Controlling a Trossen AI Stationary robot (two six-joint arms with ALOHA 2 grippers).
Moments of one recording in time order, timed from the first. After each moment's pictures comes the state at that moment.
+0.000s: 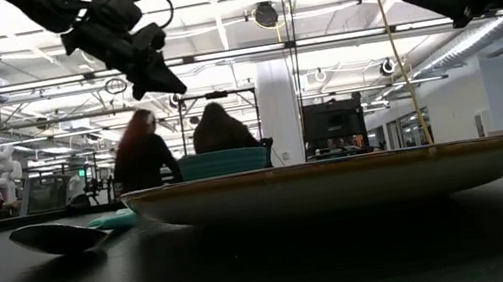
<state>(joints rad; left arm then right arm) 0.75 1.37 1.04 -0.32 0.42 0.12 0.07 0.02 0.02 0.28 0.42 -0.20</state>
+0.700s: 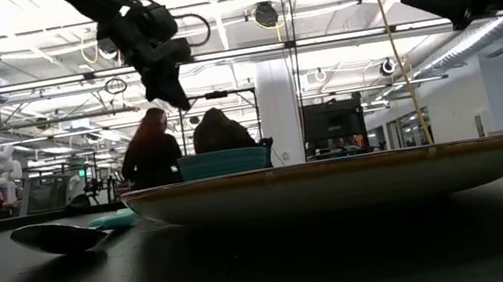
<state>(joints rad) 0.74 1.66 1.45 -0.83 0.30 0.30 0.07 0.02 0.02 0.26 0.42 -0.18</state>
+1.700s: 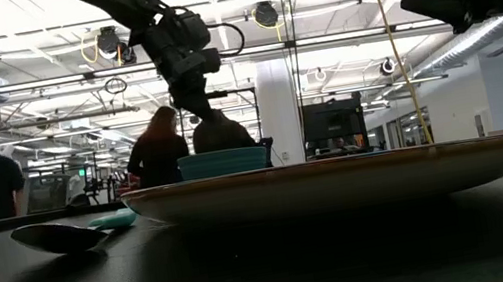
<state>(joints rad) 0.64 1.84 1.60 -0.86 0.25 0.33 0.07 0.02 0.02 0.23 0.42 -0.16</state>
